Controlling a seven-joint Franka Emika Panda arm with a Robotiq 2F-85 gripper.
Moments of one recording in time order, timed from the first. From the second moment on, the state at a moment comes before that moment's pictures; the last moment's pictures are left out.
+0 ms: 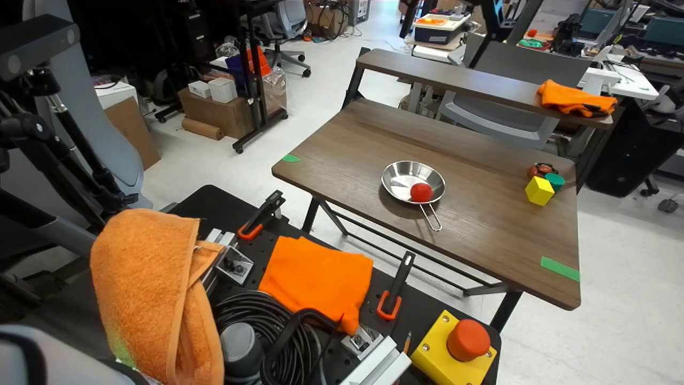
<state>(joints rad) 0.03 -0.30 -0.22 -2.49 0.23 2.35 -0.41</state>
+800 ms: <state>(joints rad) -0.06 -0.29 -0.17 -2.49 0.06 2.51 -0.21</state>
